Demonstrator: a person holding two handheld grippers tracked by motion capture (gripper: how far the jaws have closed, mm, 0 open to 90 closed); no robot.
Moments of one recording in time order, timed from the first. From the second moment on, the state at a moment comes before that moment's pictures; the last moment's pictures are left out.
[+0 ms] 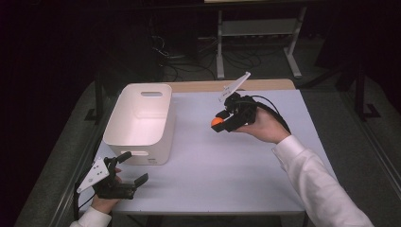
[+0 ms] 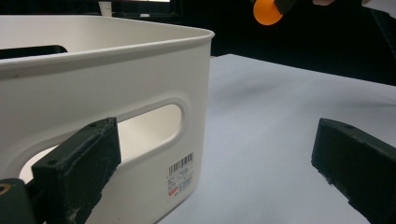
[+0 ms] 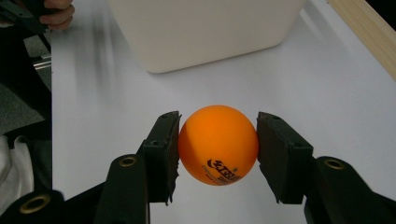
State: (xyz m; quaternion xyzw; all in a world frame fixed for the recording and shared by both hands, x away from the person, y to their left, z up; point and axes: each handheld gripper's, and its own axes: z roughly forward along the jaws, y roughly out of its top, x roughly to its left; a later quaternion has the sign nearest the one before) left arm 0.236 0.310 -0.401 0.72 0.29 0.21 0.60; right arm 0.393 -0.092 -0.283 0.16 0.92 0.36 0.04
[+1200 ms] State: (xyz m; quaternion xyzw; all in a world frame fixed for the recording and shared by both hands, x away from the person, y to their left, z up) left arm 0.237 0.311 -0.401 0.72 0.29 0.21 0.60; right arm 0.406 -0.043 -0.267 0.13 0.92 0.37 0.02
